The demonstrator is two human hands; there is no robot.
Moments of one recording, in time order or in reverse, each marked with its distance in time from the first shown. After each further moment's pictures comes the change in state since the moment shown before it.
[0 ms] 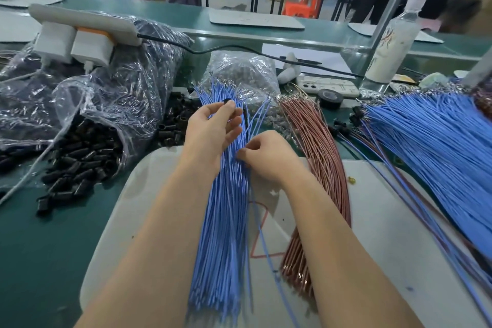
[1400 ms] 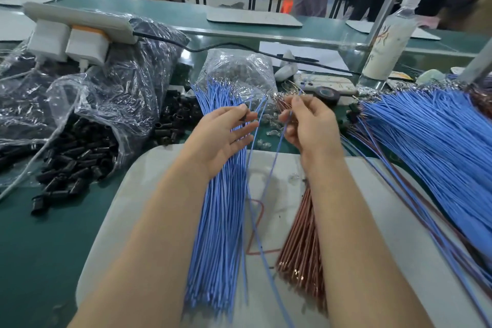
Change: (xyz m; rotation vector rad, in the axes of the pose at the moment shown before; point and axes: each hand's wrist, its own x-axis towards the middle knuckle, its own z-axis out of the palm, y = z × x) left_hand -0.003 -0.002 0.003 0.046 -0.266 -0.170; right_hand 0.005 0.019 -0.034 0.964 0.417 -0.065
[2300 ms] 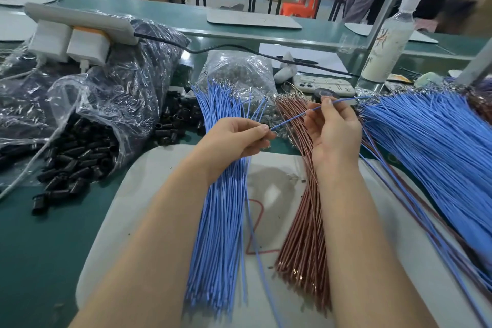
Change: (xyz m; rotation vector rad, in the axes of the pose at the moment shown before) left_hand -0.010 -0.004 0.005 0.442 -0.167 0.073; right_hand 0.007 -0.001 -0.016 0.329 0.264 -0.039
